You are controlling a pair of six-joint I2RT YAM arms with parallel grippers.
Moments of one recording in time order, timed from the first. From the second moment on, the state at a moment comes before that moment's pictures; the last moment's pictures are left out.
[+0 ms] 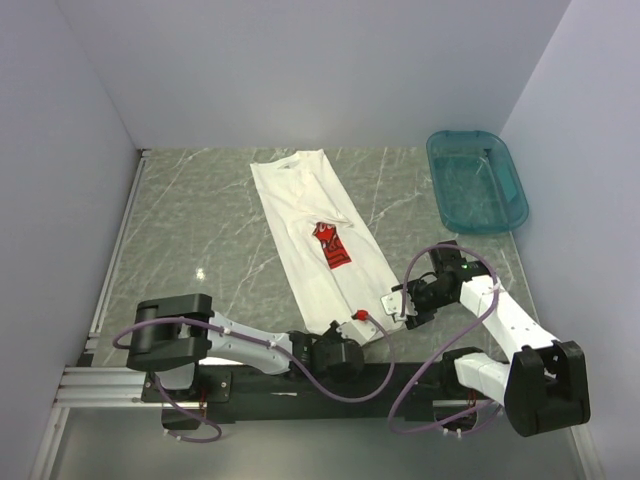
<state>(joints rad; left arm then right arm) -1.53 1.69 0.82 -0.07 -0.60 -0.44 0.17 1.09 0.59 -0.91 -0.64 -1.78</state>
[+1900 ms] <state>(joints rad) -1.52 1.48 0.63 0.06 -0.41 -0.47 0.42 1.06 0.45 -0.68 -0.42 -1.58</state>
